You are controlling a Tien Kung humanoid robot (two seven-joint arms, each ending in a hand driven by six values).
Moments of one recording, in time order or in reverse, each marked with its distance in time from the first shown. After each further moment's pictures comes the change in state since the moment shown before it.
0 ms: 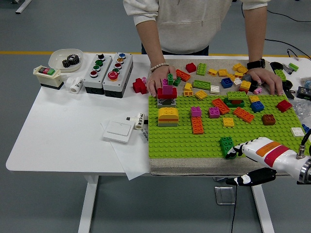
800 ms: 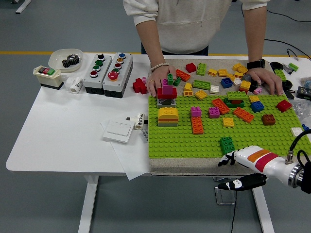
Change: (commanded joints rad) left arm -0.001 -0.001 -0.002 -0.002 0.002 0.001 0.003; right arm 0.041 0.061 -0.075 -0.089 0.039 -0.021 0.000
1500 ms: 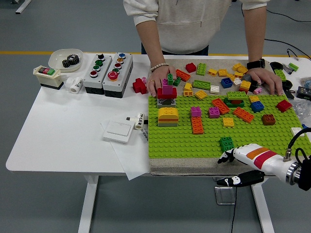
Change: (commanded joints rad) left arm 0.005 -0.001 -0.014 0.001 0.025 0.004 0.012; right arm 0.023 0.021 -0.008 -0.034 0.004 -0.004 -0.001
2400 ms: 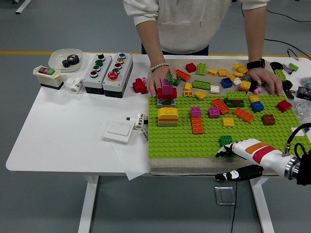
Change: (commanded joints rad) left arm -0.003 0.000 0.007 -0.001 -0.009 -0.001 -0.004; right arm 0.026 0.019 0.005 -0.017 0.009 0.004 0.004
